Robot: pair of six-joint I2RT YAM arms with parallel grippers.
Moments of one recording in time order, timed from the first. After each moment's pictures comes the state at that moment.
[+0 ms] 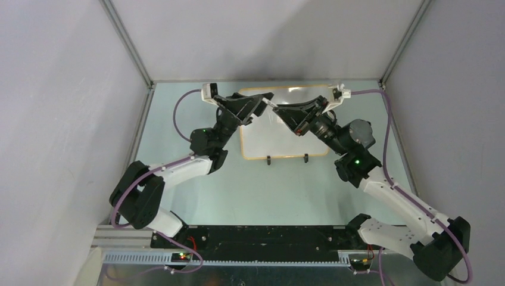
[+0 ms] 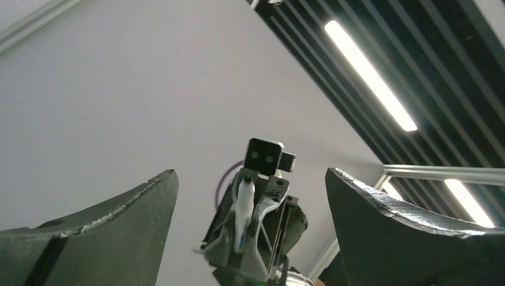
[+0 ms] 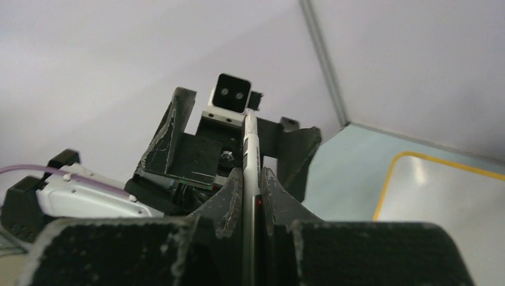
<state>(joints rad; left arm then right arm) -0.67 1.49 0.83 1.48 0.18 -1.41 0.64 1.03 0.91 0.53 -0.30 0.56</state>
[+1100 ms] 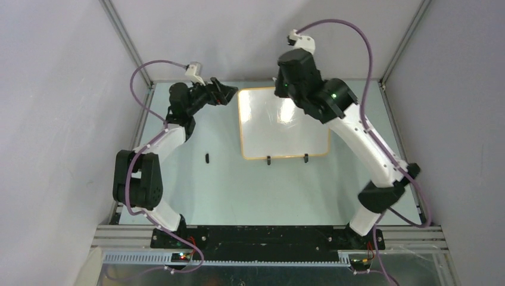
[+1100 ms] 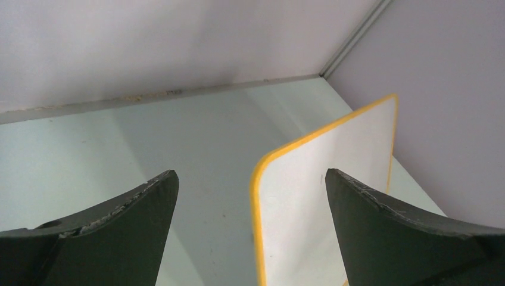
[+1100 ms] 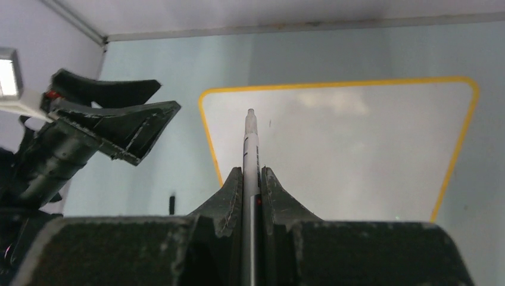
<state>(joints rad) -0.17 1.62 1.09 0.51 0.51 -0.43 0.76 1.64 2.08 -0.86 0.46 0.48</state>
